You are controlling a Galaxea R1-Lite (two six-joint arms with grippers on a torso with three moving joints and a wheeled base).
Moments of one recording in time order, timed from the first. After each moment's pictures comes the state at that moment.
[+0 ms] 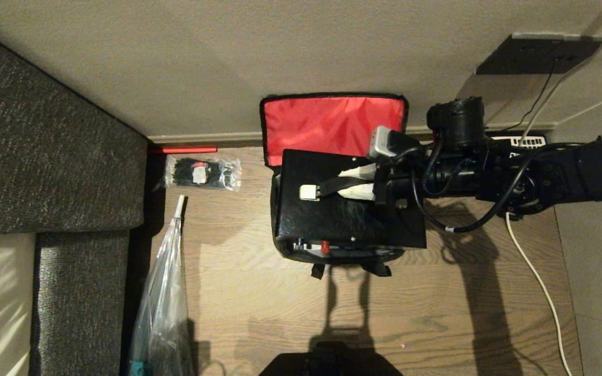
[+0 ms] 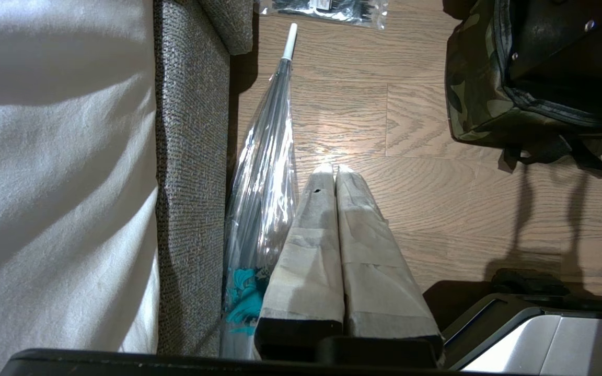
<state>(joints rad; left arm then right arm) 0.00 0.00 0.00 0.00 0.01 -0.02 0.48 1.90 -1.35 -0.26 0.61 -0.81</state>
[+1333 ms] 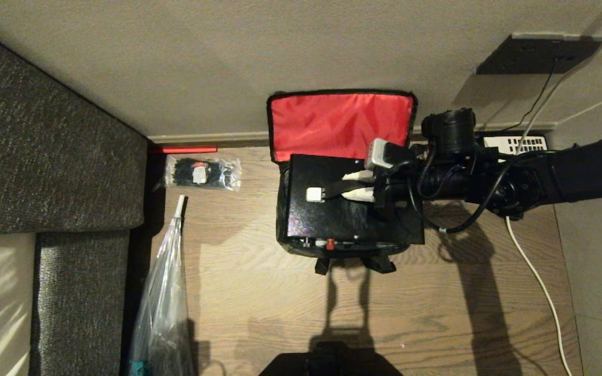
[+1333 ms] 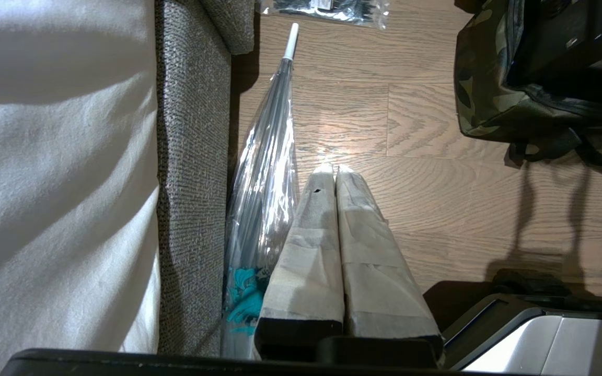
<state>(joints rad) 0.00 0.00 0.00 0.00 0.01 -0.02 0.44 1.97 -1.37 -0.29 0.60 -0.90</state>
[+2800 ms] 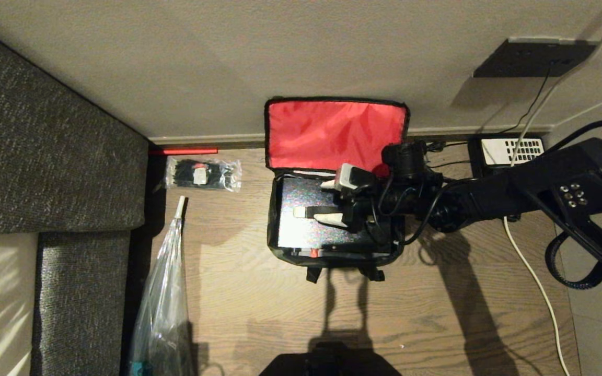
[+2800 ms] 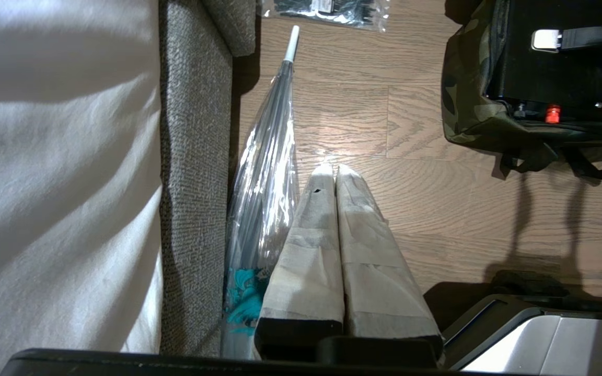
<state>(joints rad) 0.00 0.00 0.00 0.00 0.01 -0.02 0.44 2.23 -1.50 -0.40 0.59 -0.86</state>
